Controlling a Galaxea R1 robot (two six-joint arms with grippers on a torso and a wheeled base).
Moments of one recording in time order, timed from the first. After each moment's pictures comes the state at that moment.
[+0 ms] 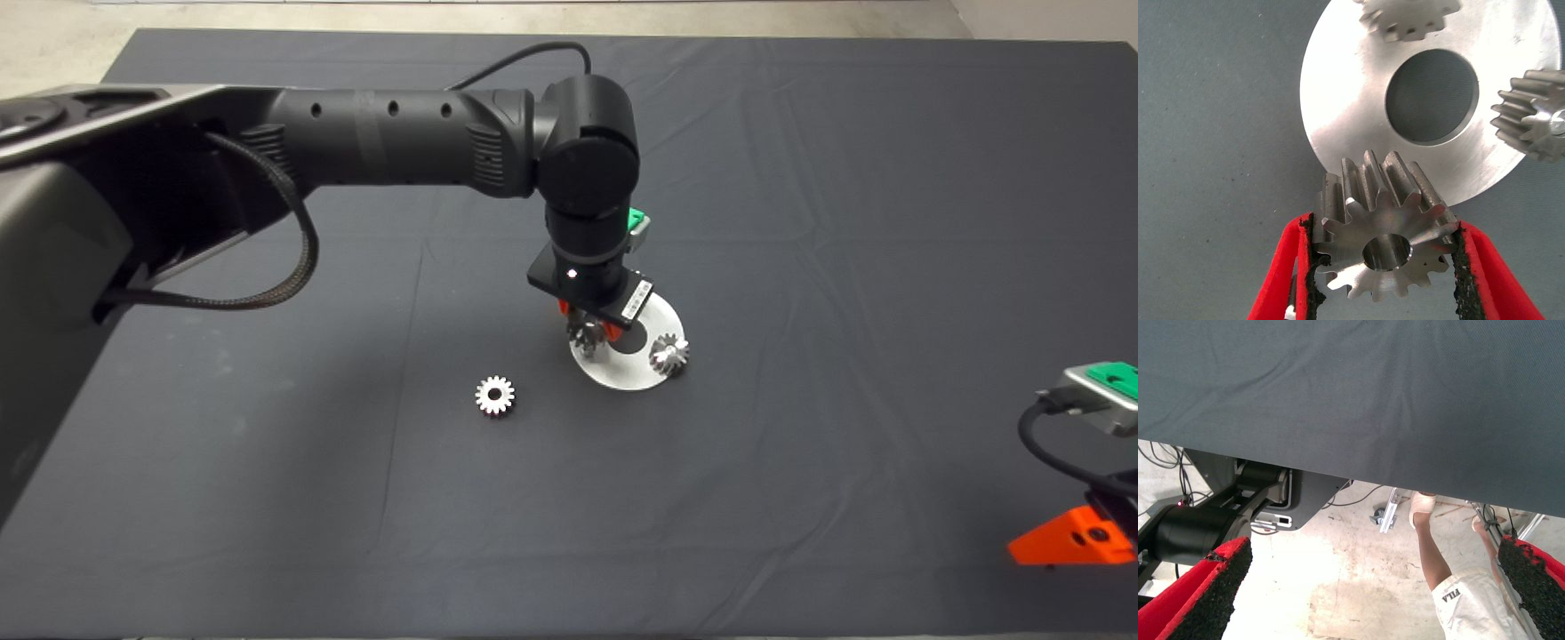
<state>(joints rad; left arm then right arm) -0.45 2.93 -1.35 0.27 1.46 -1.05 0.57 1.80 -0.35 0.06 -1.53 1.33</state>
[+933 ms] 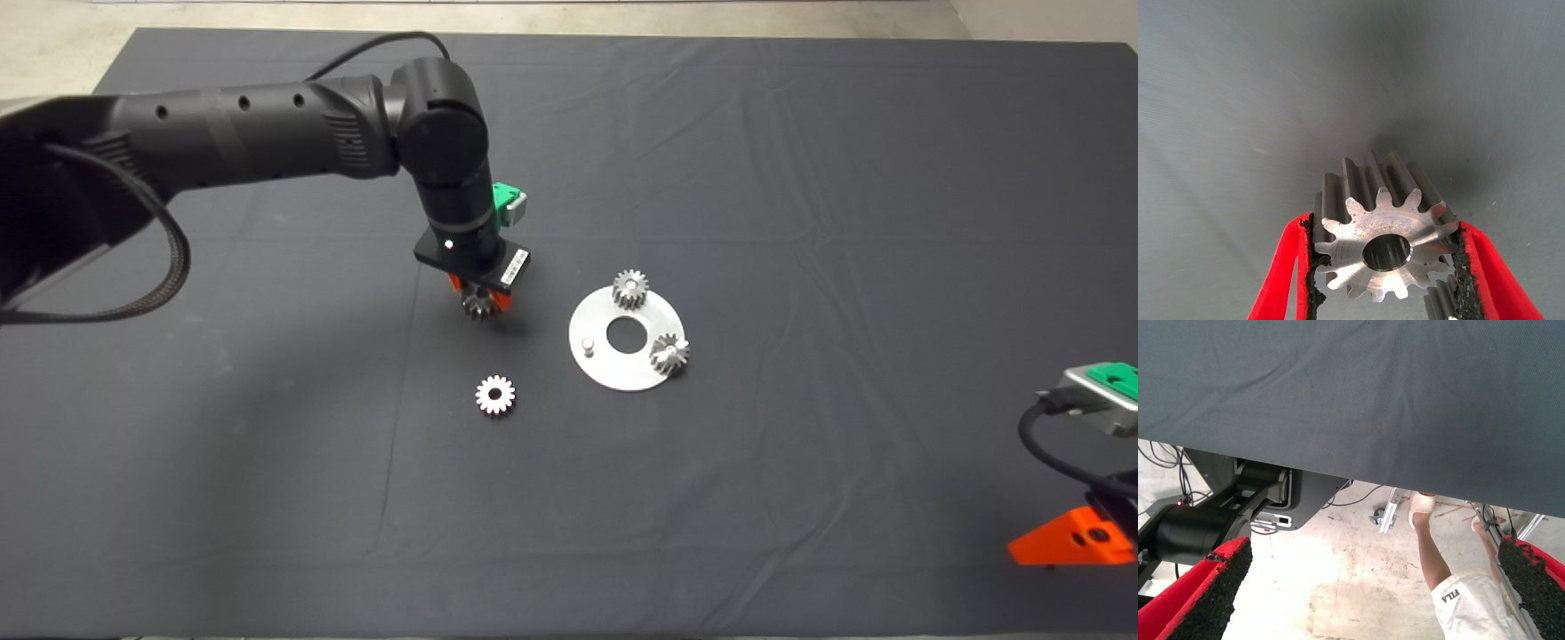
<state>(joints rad) -0.41 2.72 -1.40 0.28 1.46 -0.90 0.57 1.80 -0.35 0.07 -1.53 1.33</state>
